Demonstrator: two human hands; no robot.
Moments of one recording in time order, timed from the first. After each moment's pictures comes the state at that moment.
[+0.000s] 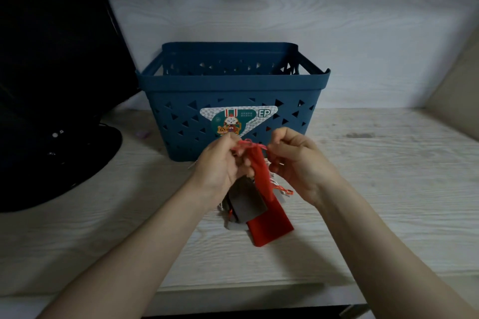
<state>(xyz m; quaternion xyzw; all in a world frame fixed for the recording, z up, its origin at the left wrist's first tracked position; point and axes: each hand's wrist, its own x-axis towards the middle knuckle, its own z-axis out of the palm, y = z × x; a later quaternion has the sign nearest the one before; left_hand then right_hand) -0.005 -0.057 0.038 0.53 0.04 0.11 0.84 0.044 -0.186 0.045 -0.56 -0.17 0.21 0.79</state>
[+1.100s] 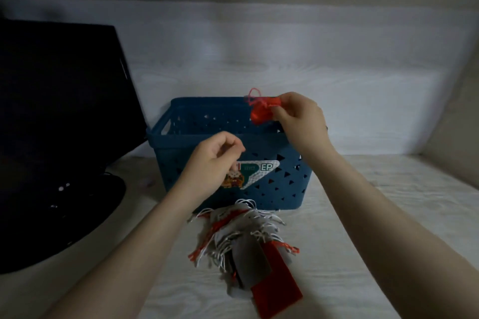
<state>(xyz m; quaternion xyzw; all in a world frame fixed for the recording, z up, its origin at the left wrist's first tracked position) 0.023 -0.014 0.103 0.81 -0.03 0.25 0.54 0.121 -0.156 0.142 -0.79 -0.27 -0.21 0.52</state>
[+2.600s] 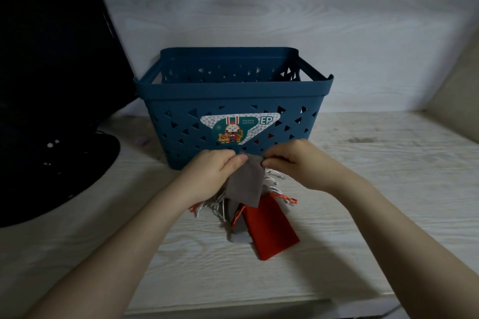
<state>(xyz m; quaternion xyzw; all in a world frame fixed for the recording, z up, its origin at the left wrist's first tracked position) 0.005 -0.009 0.031 0.95 -0.05 0.12 0.30 0.079 -0.196 0.050 -0.84 -0.49 -0.03 0.25</state>
